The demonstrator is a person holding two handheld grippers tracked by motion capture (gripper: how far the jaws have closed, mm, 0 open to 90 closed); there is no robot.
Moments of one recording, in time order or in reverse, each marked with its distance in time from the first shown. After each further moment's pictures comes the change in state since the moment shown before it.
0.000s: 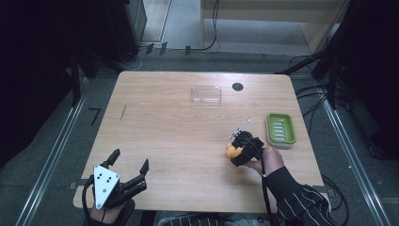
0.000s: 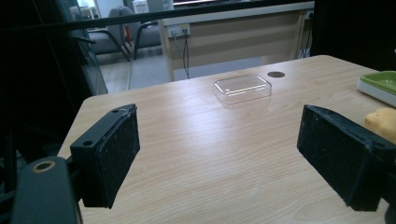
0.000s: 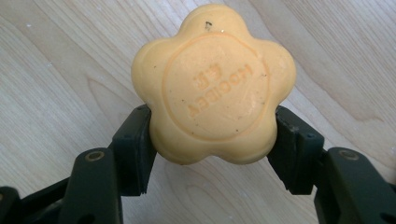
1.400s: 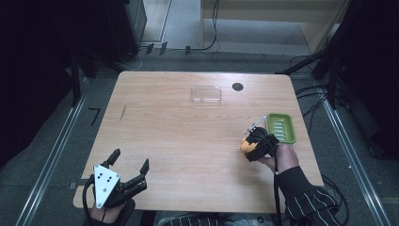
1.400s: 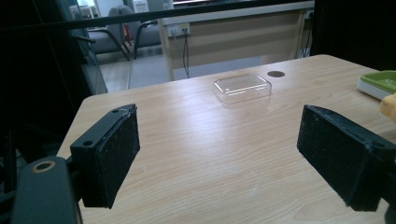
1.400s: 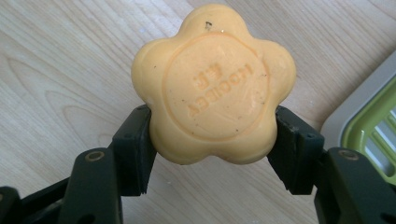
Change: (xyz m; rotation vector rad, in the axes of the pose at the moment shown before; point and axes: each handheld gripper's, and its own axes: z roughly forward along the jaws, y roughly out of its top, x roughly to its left) left arm 0.000 0.000 0.001 0.003 0.000 -0.003; right arm -0.031 -0.020 -0.014 -0.004 -0.103 0.069
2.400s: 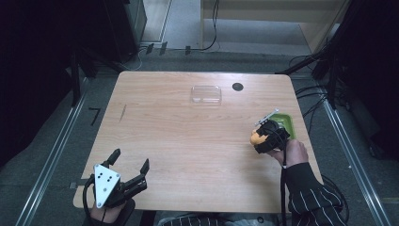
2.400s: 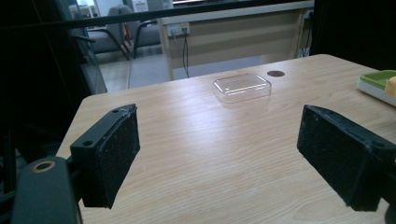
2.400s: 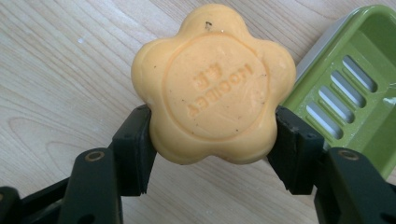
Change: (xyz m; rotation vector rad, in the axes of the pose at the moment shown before) left arm 0.000 0.000 0.000 0.002 -0.001 0.001; right arm -0.031 -0.005 -0.010 -0.029 -0.064 0.076
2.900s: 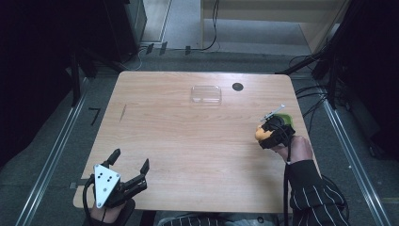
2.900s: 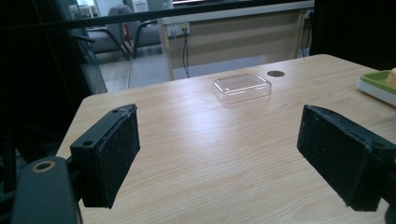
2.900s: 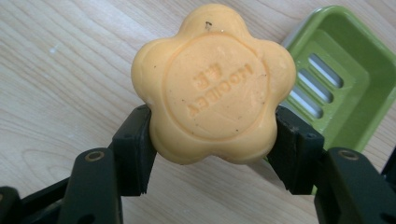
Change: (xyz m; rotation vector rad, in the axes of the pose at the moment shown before) left arm 0.000 0.000 0.000 0.000 0.001 -0.001; right arm -0.016 0.001 -0.005 -0.010 -0.029 0.043
